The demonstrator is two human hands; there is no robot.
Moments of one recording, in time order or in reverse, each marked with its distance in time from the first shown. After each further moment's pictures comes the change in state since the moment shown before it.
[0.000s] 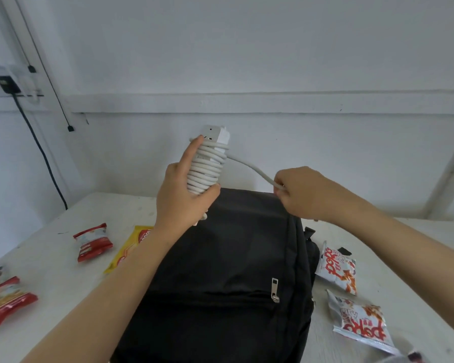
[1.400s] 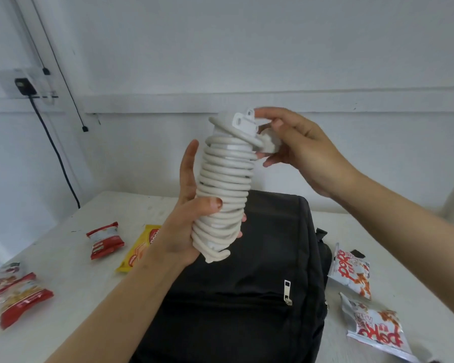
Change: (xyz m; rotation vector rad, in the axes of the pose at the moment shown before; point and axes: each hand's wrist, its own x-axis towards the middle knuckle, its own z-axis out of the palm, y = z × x) left_hand -0.028 0.039 -0.036 -1.315 -0.614 -0.342; right_hand 0.022 -0.023 -0.023 1.239 0.251 -0.425
